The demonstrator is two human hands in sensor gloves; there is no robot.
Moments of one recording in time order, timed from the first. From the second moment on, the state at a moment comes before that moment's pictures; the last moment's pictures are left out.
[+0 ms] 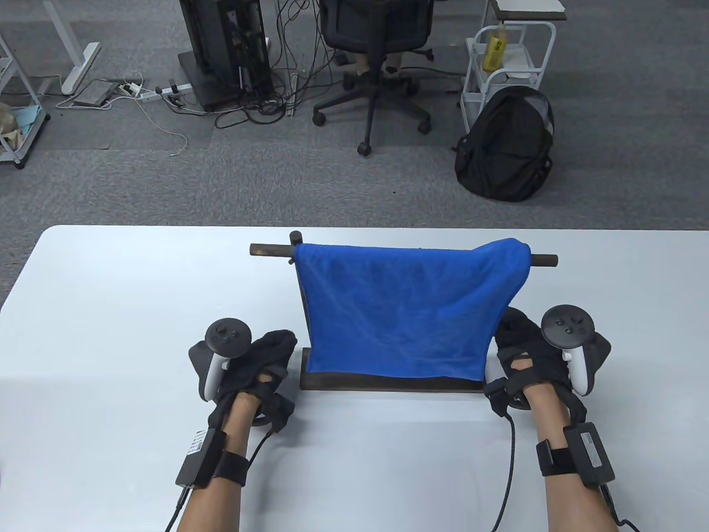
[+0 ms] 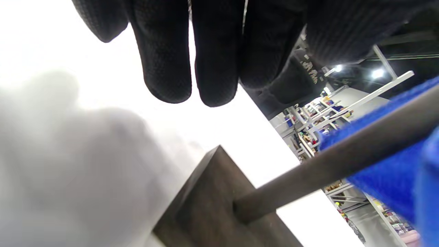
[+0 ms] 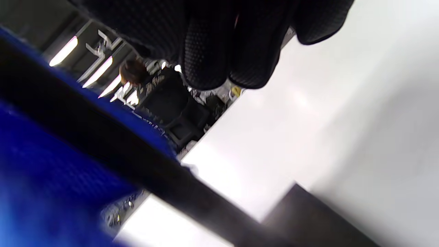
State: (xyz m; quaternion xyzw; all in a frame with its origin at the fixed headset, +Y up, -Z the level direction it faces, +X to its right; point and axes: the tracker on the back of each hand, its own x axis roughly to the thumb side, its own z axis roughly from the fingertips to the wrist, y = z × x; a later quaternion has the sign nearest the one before) left_hand -0.225 -0.734 -0.383 -0.07 0.08 0.38 0.92; right_hand 0.280 -0.679 -0.377 -0.17 -0.06 0.90 0.40
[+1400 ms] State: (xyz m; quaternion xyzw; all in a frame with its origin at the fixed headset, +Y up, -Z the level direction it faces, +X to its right) left_hand -0.132 -0.478 -0.307 0.29 -0.05 0.01 0.95; right_hand 0.155 -0.471 -0.304 0.05 -0.26 0.96 0.12
